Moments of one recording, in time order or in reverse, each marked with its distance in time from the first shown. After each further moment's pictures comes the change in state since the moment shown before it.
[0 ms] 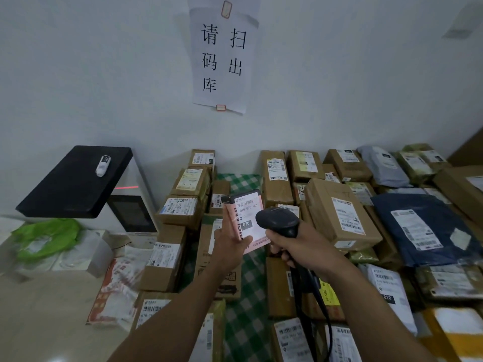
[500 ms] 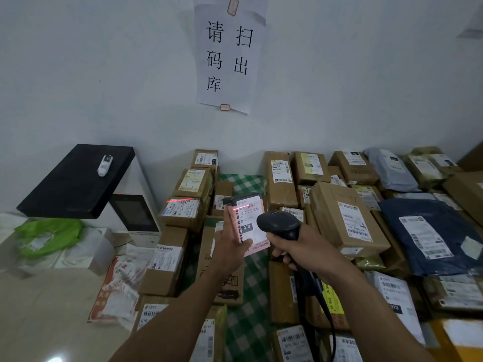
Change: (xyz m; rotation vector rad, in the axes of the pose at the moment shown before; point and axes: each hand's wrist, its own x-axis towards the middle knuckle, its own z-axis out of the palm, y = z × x) left_hand 0.014 -0.010 -0.003 0.082 0.021 0.081; right_hand 0.015 -0.006 -0.001 -0.039 -0.019 0.015
